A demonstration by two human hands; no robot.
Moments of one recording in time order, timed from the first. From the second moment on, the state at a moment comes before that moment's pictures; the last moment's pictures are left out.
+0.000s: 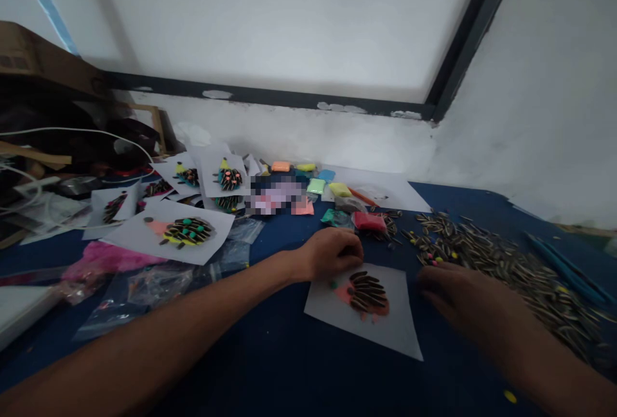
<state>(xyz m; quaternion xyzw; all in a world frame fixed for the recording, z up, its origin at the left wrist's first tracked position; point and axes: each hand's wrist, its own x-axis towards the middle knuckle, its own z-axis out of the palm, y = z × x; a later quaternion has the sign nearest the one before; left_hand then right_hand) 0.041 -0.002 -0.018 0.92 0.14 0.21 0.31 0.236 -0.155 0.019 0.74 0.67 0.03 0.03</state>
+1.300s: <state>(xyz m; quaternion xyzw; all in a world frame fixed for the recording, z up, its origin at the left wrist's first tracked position) 0.043 -0.003 -0.018 0.91 0.15 0.21 0.31 0.176 -0.171 0.012 0.62 0.77 0.04 -0.14</state>
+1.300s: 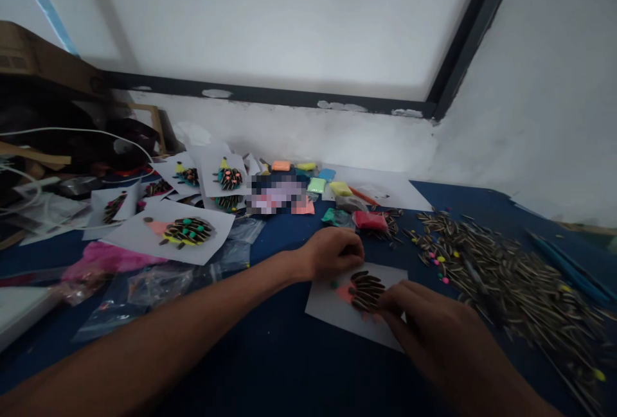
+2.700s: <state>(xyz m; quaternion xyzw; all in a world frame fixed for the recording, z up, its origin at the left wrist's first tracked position) 0.041 -0.005 -0.017 0.91 0.15 0.22 0.31 0.251 -0.154 0.027 0.78 0.61 0.16 -0.01</state>
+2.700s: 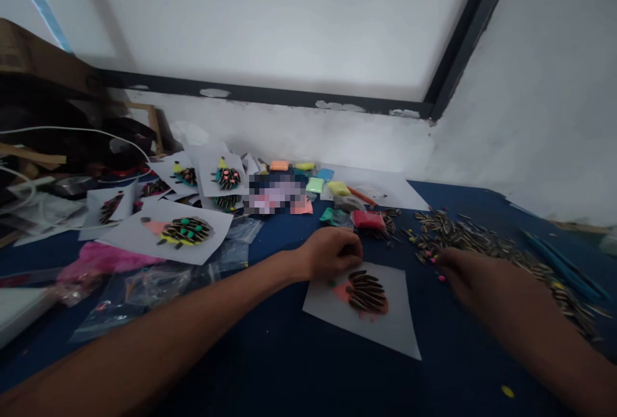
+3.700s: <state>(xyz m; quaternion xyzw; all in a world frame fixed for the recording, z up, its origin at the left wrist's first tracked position) 0.042 -0.007 -0.013 0.91 0.16 0.20 0.32 0.262 -0.143 0.009 0.69 0.71 0.09 -0.08</state>
